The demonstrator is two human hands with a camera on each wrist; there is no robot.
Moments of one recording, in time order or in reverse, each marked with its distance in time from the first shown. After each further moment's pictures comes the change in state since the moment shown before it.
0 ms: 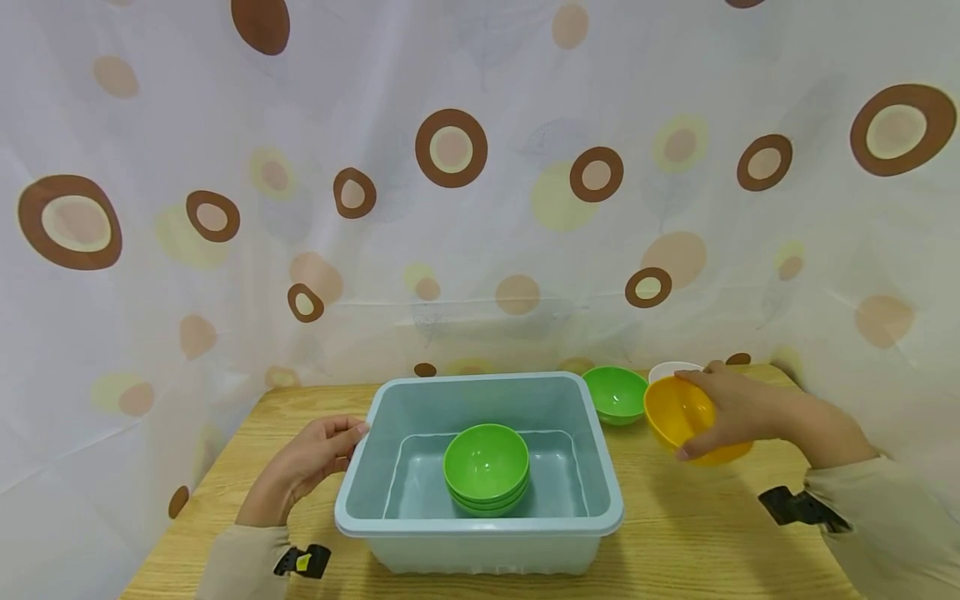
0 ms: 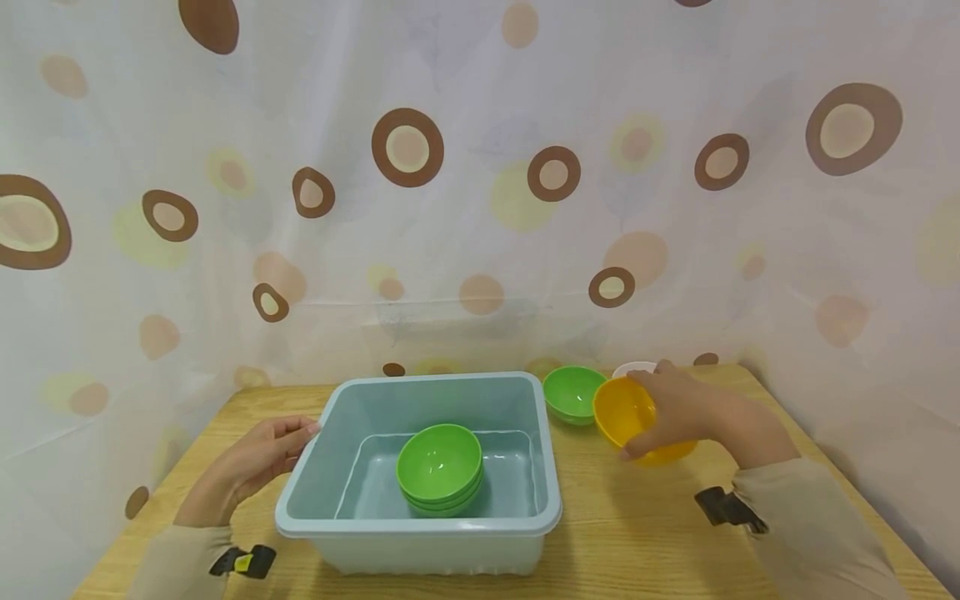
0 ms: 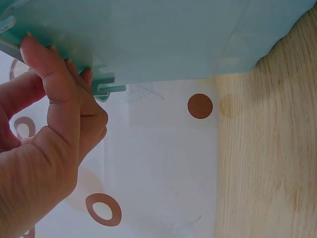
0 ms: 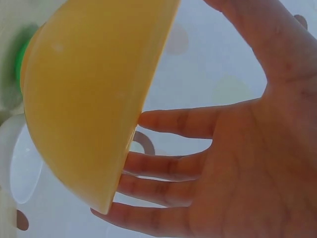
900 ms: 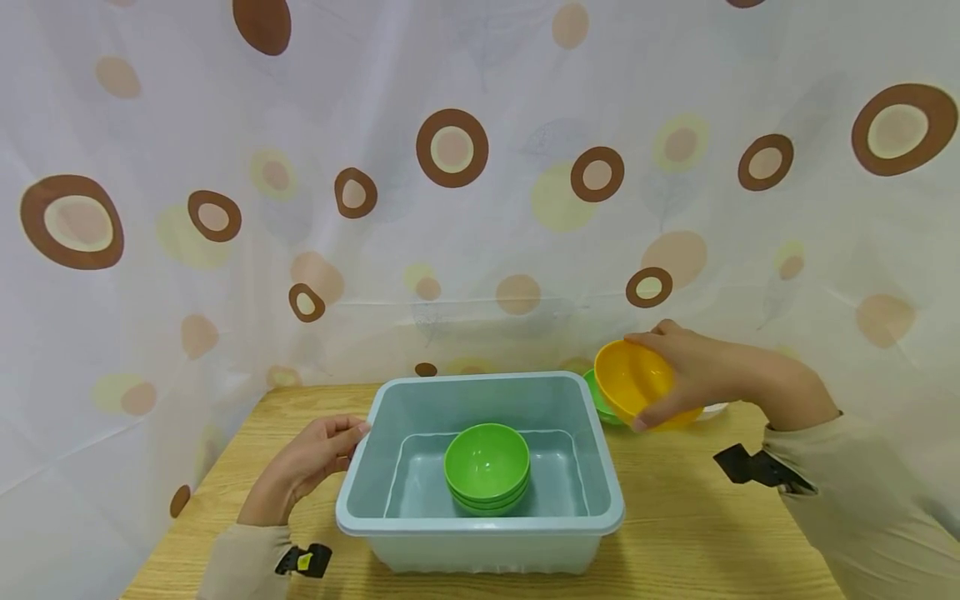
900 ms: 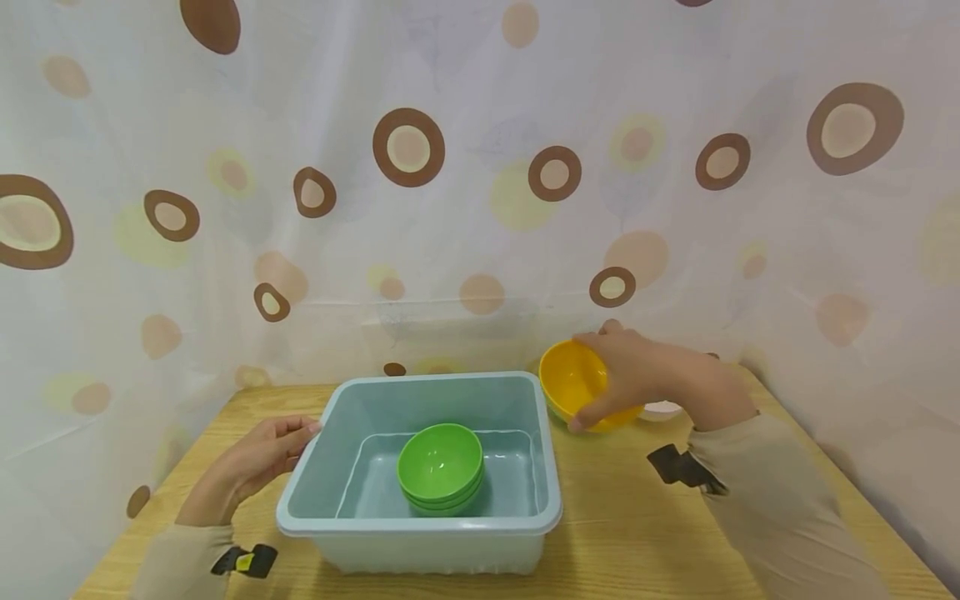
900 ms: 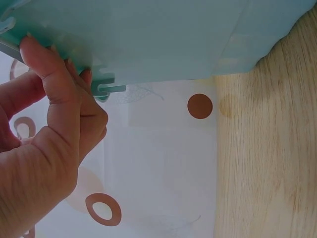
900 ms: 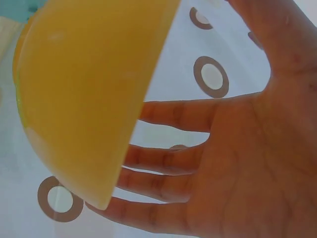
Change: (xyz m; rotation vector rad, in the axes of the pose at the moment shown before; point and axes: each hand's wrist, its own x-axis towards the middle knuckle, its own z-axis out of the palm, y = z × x) left_hand -0.001 0.001 -0.001 -0.012 -0.016 0.011; right_hand 0.020 -0.060 -0.042 0.042 0.007 -0.114
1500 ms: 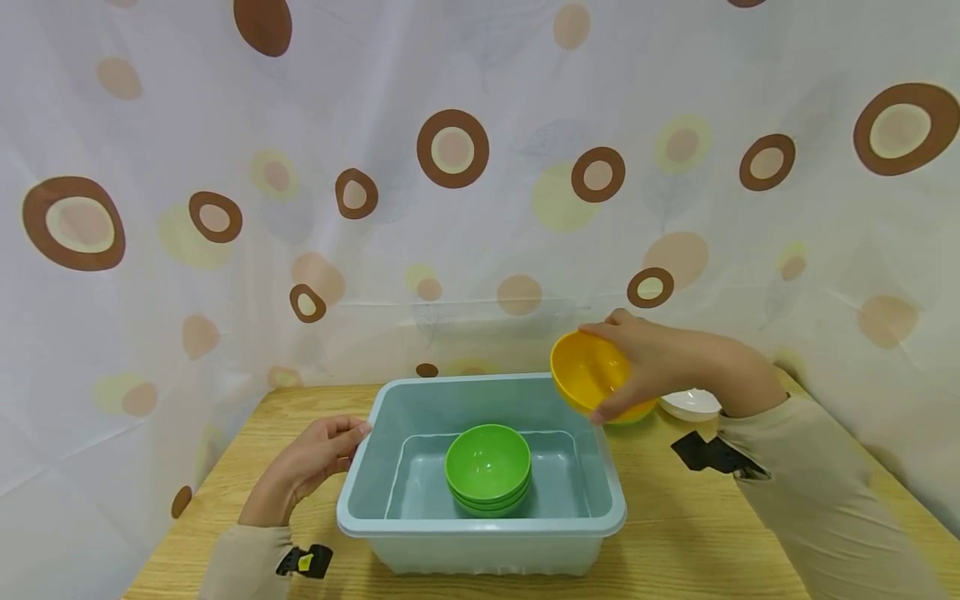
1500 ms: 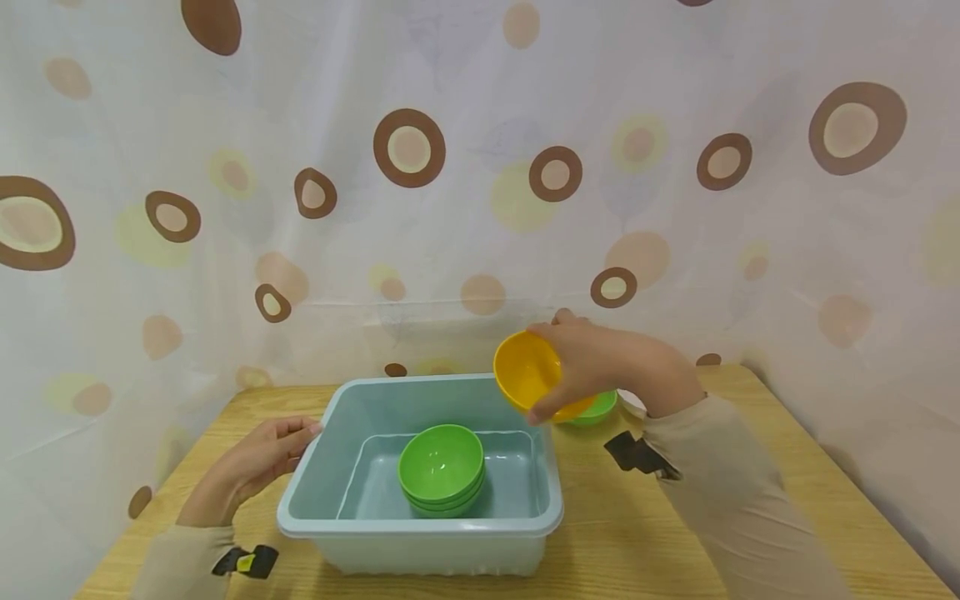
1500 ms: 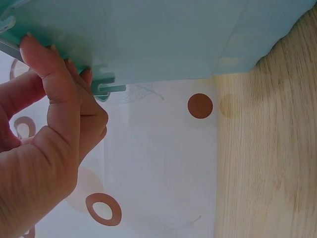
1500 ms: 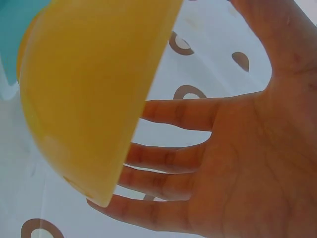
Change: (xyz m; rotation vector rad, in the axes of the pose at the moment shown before) left_hand 0.003 -0.004 -0.001 0.004 -0.006 0.005; right_hand 0.021 -0.045 -0.011 0.033 -0.041 -0.044
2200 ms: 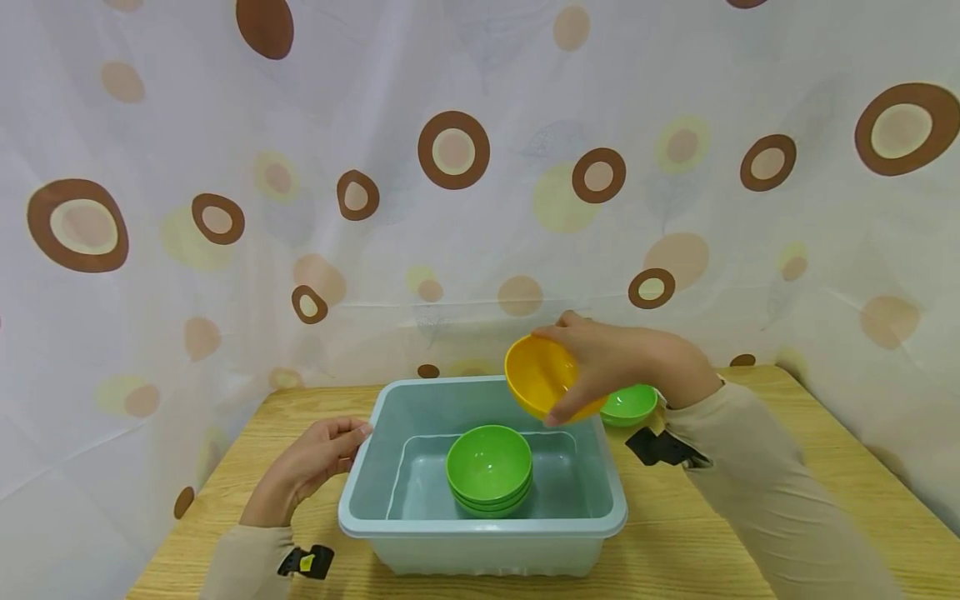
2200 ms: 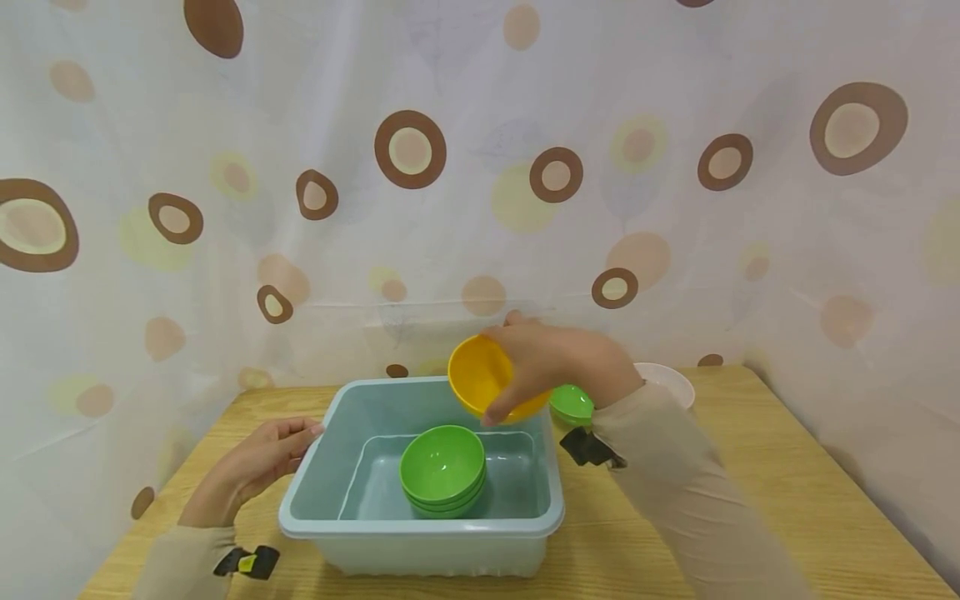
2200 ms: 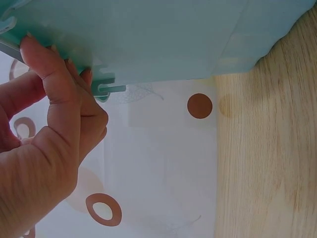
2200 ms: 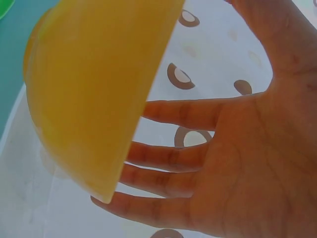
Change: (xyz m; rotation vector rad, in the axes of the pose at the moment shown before) left_hand -0.001 0.001 0.000 -0.002 0.005 -0.006; right_hand 0.031 -0.031 0.007 -0.004 -0.068 -0.044
